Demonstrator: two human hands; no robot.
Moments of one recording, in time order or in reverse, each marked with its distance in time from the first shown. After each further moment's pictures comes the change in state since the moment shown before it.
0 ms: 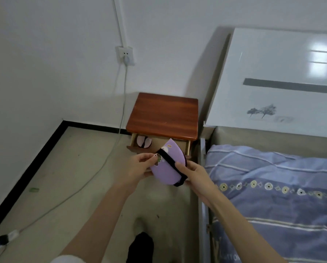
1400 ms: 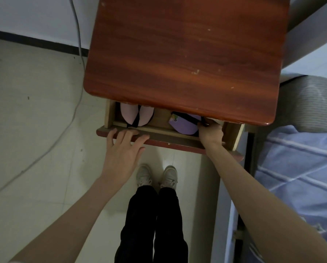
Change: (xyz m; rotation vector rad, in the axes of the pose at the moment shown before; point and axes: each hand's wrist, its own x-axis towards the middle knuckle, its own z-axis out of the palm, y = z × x) left_hand 0.371 -0.221 -0.100 1.421 0.013 0.417; right_hand 0.460 0.193 -0.028 -0.545 0.593 0.534
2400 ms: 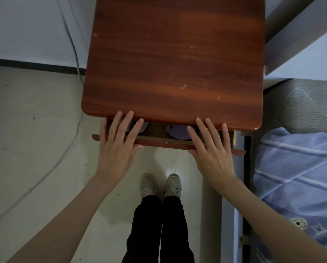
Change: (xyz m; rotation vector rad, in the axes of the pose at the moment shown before) left_hand 0.034 -0.007 -0.029 0.098 0.222 0.119; right_hand -0.054 0.028 -0.051 -0.905 0.379 -1.153
